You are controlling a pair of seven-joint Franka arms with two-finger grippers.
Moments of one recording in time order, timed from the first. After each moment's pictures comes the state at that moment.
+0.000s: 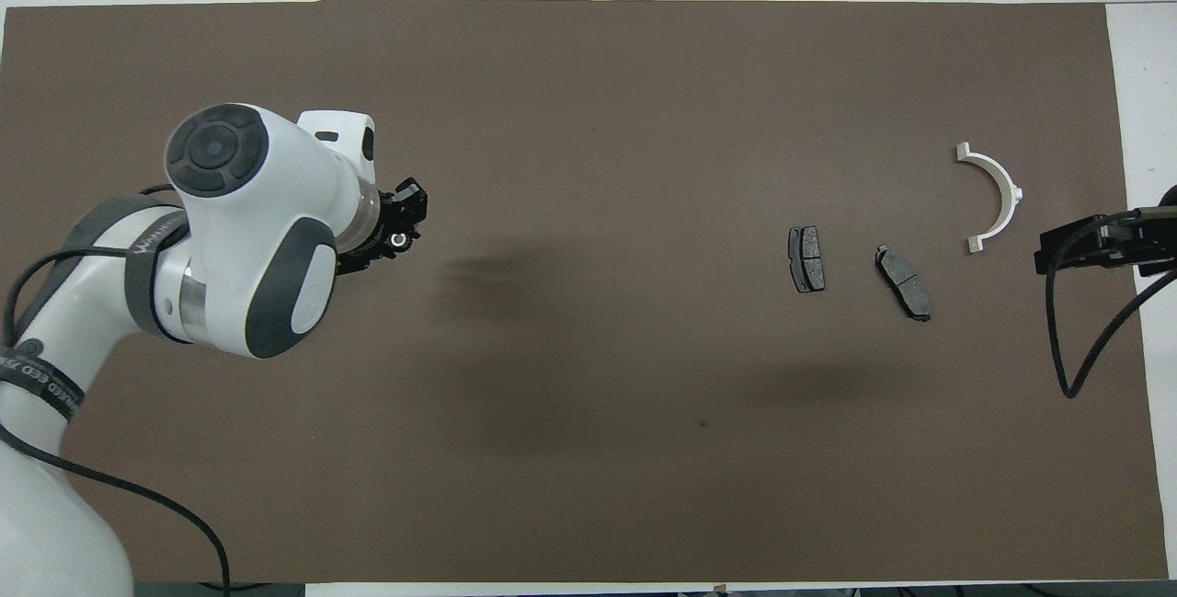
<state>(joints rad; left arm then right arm) -0.40 0.18 0.01 -1.92 -0.07 2.15 -1.03 -0.06 -0.07 -0.03 -1.75 -0.03 1.58 -0.03</state>
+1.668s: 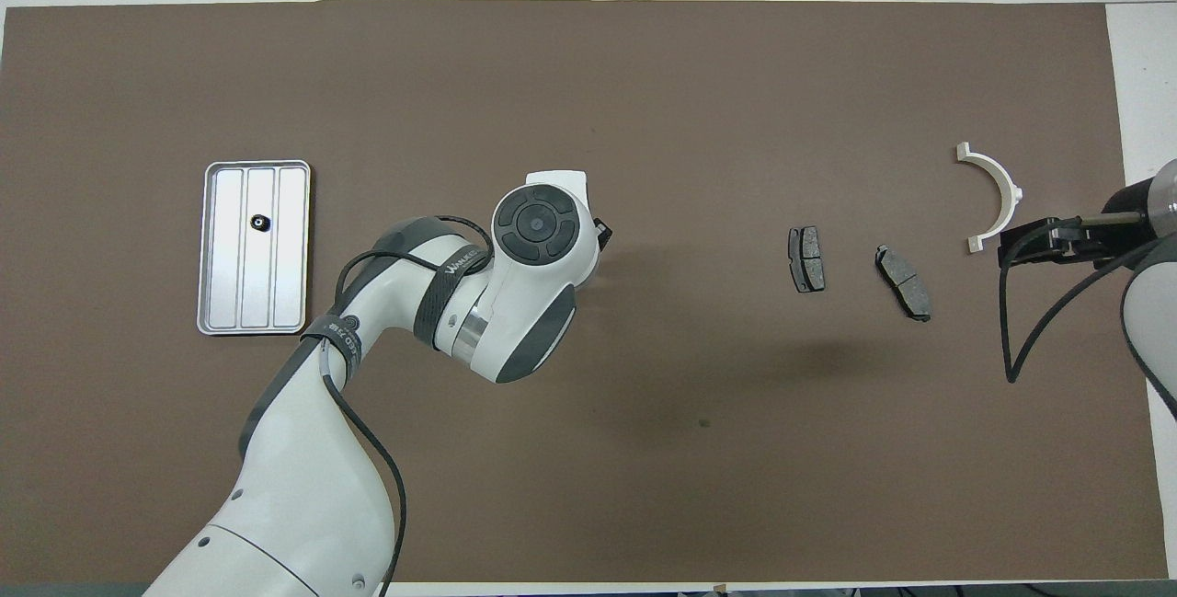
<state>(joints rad) -0.69 0.46 0.01 -1.78 -0.07 2.28 -1.36 -0.06 -0.07 -0.02 -1.89 -0.03 1.75 -0.03</state>
